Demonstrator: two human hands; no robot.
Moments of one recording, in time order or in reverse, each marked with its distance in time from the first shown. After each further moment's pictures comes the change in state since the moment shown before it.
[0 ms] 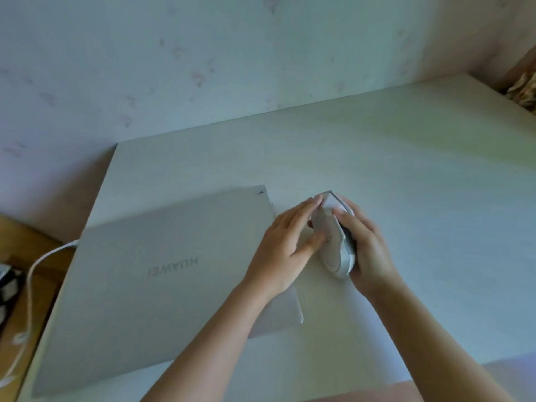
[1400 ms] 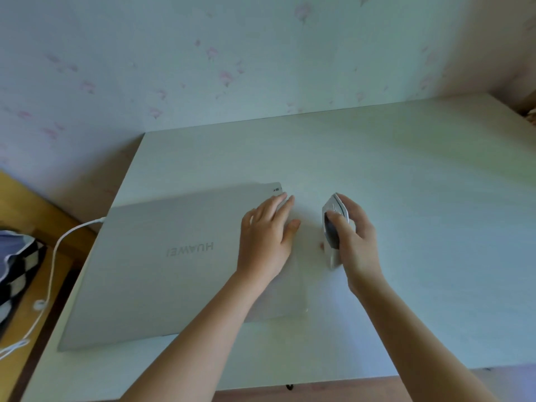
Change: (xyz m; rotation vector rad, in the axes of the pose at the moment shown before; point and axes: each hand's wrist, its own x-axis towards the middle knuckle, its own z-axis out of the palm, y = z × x) left_hand -0.008 -0.031 -0.014 0.521 0.315 -0.069; right_hand 0.002 0.017 0.022 -0.319 0.239 -0.043
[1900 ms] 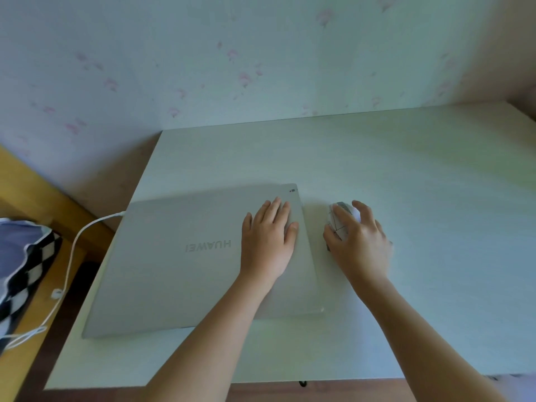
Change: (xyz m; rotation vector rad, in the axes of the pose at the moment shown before) left_hand -0.007 -0.018 -0.005 0.153 -0.072 -0.115; right_hand 0.007 0.013 0.011 -1.159 0.182 -0.471
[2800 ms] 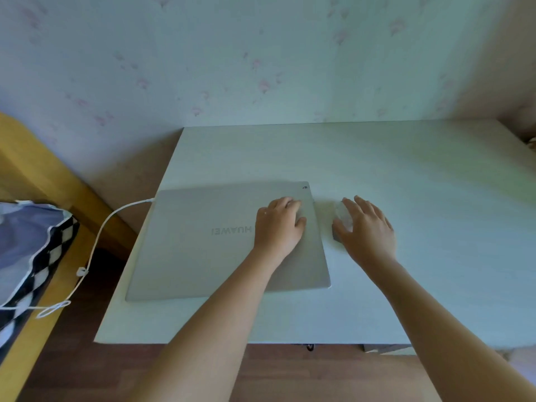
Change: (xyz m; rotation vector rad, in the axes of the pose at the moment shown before) left_hand 0.000 -0.002 -0.039 -0.086 -0.125 -0.004; right_hand -0.003 -0.014 -0.033 -0.080 -0.215 -0.063
